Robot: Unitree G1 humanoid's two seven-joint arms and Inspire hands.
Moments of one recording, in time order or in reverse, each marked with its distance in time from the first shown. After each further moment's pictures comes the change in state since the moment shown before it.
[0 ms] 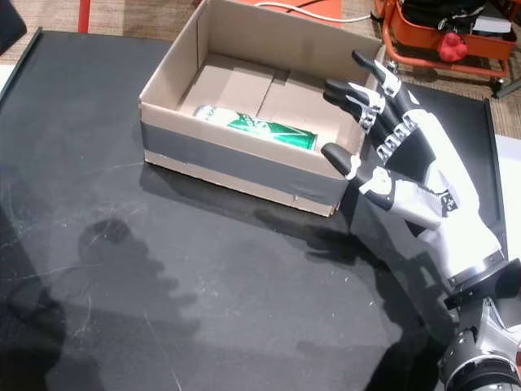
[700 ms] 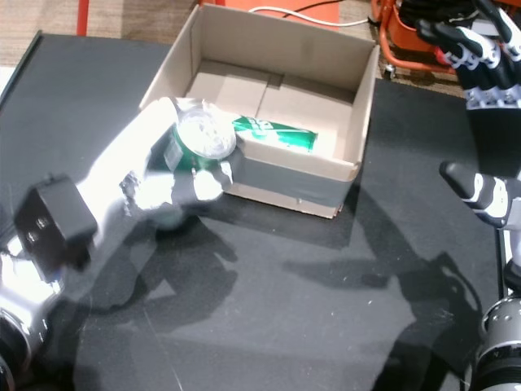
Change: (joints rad) left arm 0.372 -0.204 0.120 0.011 -0.217 0.124 -0.173; right arm -0.009 -0.027 -0.137 -0.143 0.263 0.010 0.348
